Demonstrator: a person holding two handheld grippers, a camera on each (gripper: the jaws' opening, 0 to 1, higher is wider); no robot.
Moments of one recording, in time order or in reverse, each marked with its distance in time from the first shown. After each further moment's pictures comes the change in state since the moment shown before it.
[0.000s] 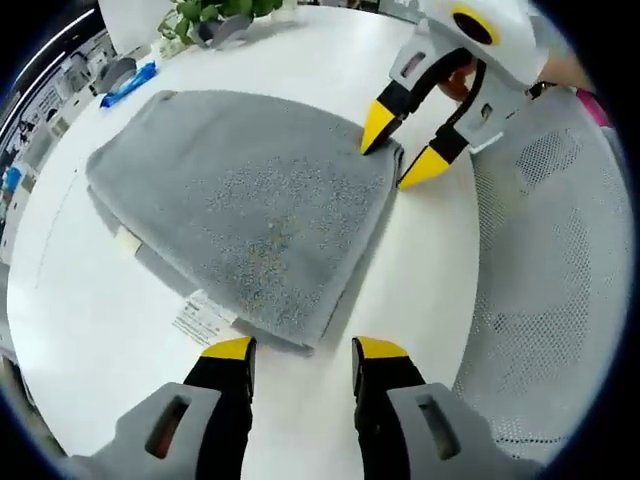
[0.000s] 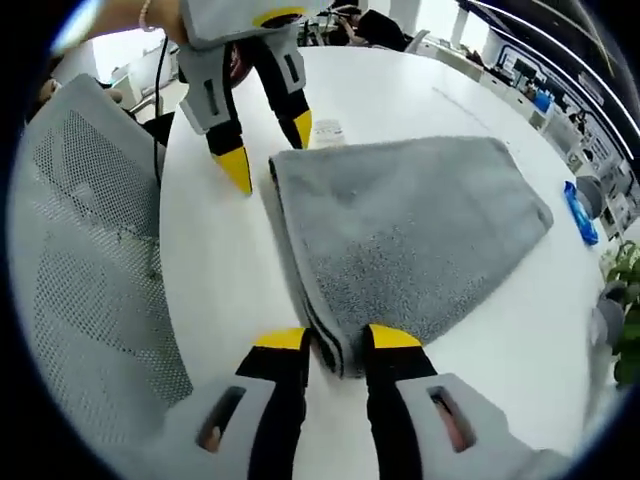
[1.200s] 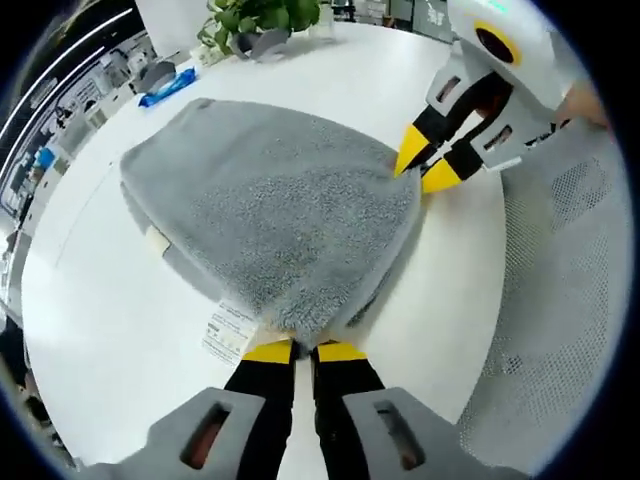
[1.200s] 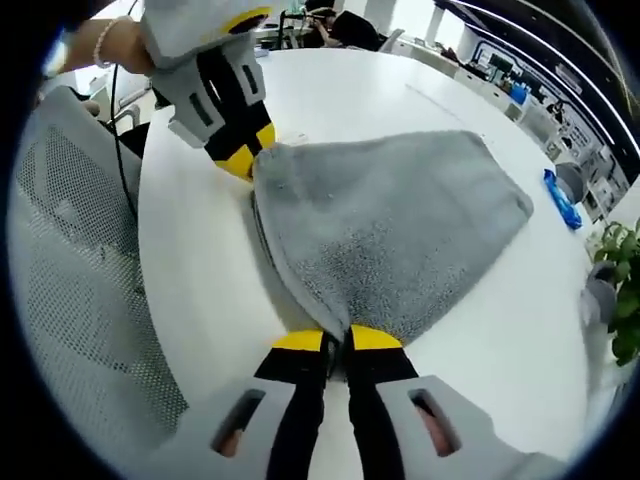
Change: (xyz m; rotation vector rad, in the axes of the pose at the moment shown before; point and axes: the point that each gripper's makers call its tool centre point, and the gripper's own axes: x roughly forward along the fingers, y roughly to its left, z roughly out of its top) left arm 0.000 0.005 0.008 -0.154 -0.092 0.150; right arm -0.003 -0.012 0.002 0.100 0.002 -0.064
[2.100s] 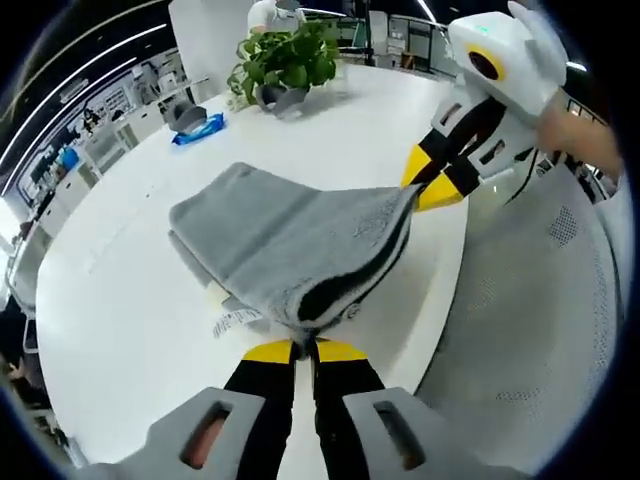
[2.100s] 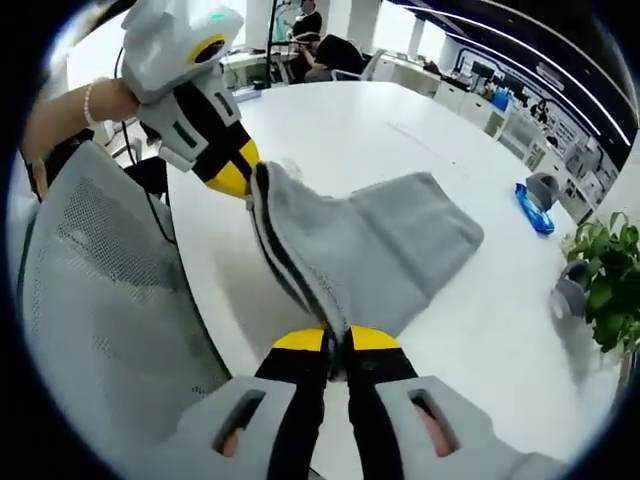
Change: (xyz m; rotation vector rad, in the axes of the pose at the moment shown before) left arm -0.090 -0.016 0.034 -0.044 -0.196 0.047; right arm -0.095 0.001 0.031 0.054 -0.105 -0.035
